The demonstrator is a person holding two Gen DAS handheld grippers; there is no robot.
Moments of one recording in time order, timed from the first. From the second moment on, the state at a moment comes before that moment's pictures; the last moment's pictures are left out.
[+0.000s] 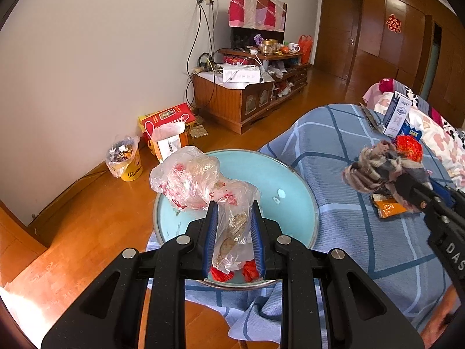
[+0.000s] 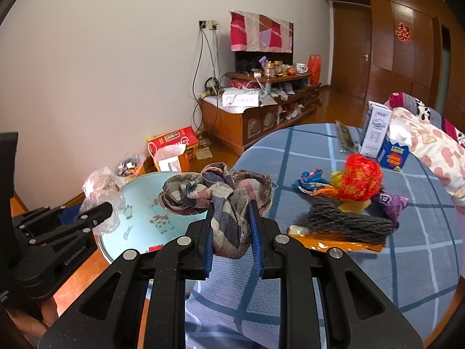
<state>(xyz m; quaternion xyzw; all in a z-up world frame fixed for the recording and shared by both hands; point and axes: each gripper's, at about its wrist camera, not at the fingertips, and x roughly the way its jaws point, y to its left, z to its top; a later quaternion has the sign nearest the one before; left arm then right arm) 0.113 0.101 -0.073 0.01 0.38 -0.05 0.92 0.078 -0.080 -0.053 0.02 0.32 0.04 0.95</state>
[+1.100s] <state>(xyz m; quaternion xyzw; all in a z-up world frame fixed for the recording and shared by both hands) 0.147 0.105 -0.113 0.03 0.43 -0.04 0.90 0.135 -0.056 -0.093 0.04 0.38 0.09 0.92</state>
